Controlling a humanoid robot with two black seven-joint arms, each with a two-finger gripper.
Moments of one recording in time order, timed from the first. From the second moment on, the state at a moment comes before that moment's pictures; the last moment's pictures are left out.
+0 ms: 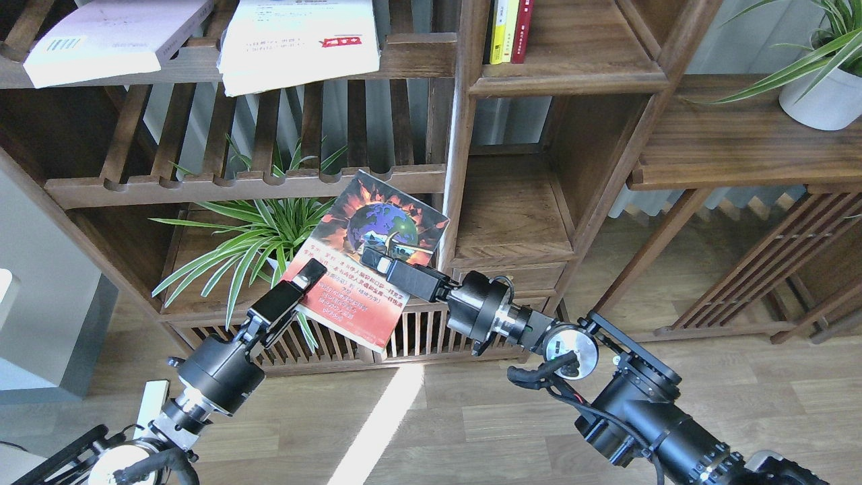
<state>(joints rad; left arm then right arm) -0.02 0.36 -0.83 -1.51 -0.11 -0.49 -0.11 0.37 0.01 0.88 1.04 -0.12 0.55 -0.23</state>
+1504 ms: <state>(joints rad) 0.02 0.37 -0.86 -1.48 -0.11 -0.49 -0.12 0.37 0.01 0.86 1.04 0.02 0.58 -0.24</state>
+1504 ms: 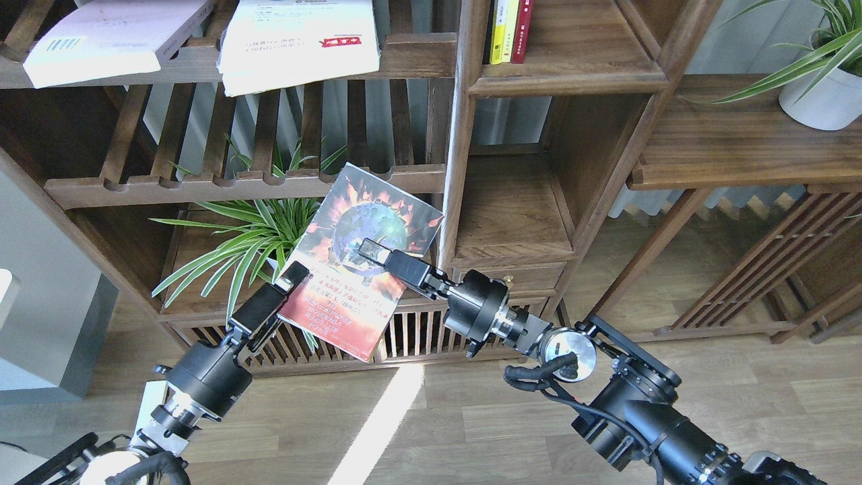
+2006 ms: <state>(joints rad) 0.06 0.42 -0.88 -1.39 -0.12 -0.49 -0.12 0.38 0.01 0.87 1.07 0.02 0.58 -0.24</state>
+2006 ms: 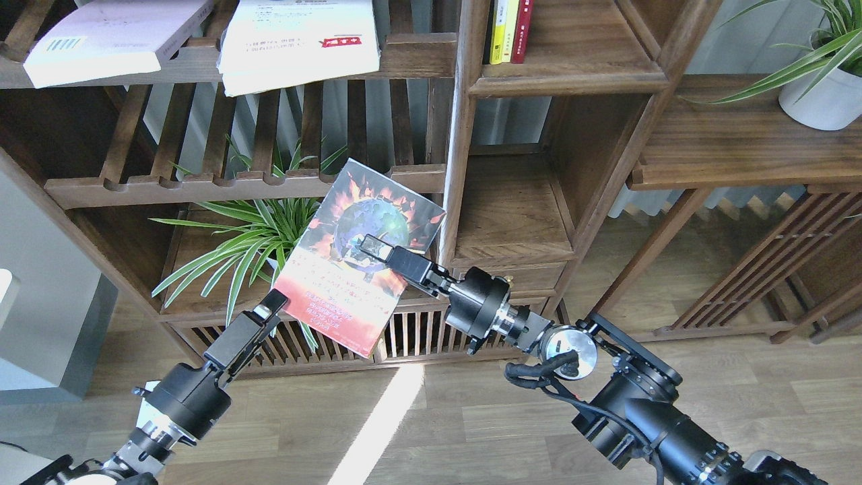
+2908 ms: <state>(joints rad) 0.05 0.47 -1.01 -1.10 -0.12 -0.49 -0.11 0.38 -0.40 1.04 1.29 0.01 0.58 -0.25</state>
